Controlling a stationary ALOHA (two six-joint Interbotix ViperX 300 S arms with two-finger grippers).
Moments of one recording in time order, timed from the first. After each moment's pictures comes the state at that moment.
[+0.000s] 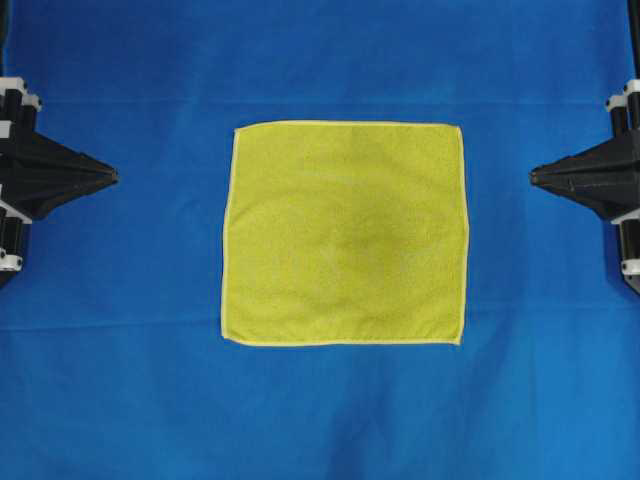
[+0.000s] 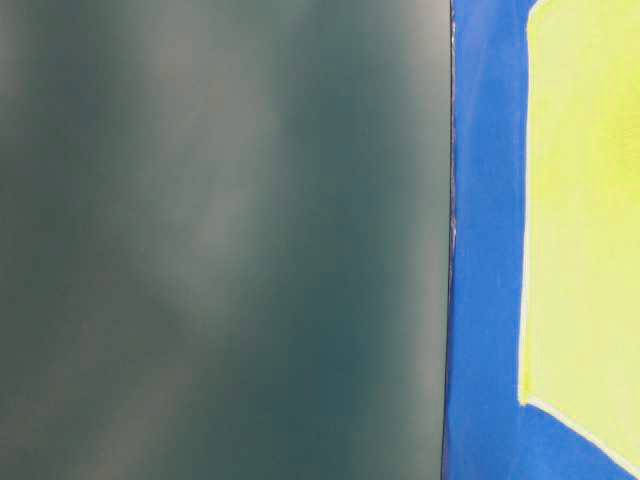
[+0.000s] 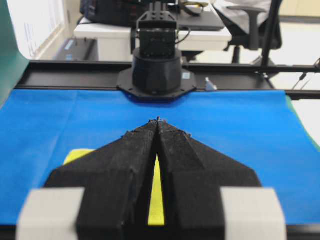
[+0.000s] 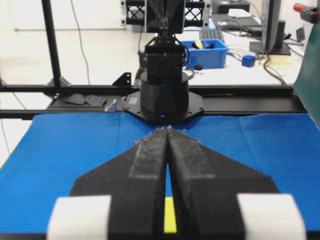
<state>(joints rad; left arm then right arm) 0.00 -0.97 1.18 0.00 -0.29 0.00 0.00 -0.97 1.17 0.00 -0.29 0.00</state>
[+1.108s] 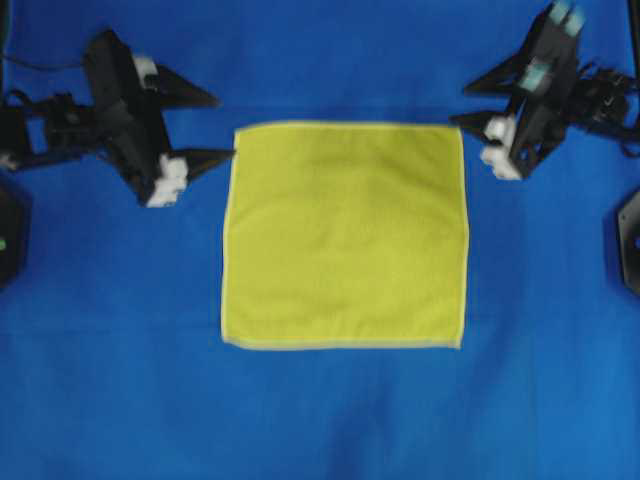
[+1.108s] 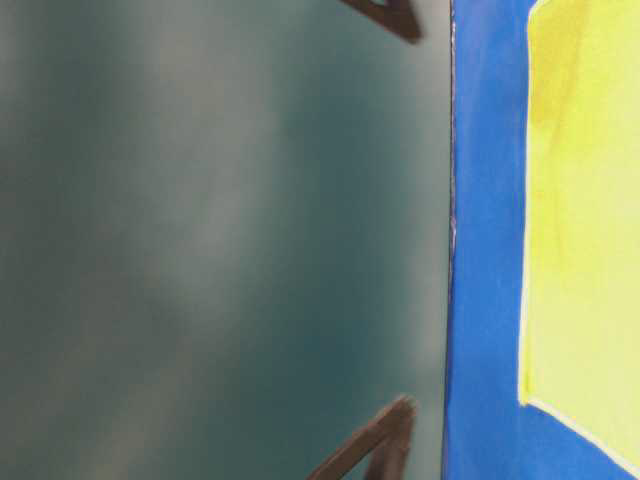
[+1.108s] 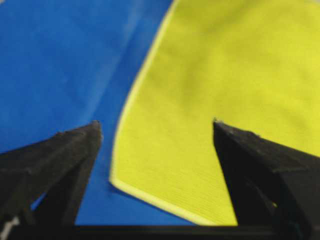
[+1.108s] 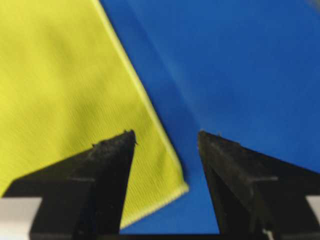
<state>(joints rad) 0.32 -0.19 1.03 -0.03 -0.37 0.00 -0.47 -0.30 1.03 0.00 -0.03 0.02</state>
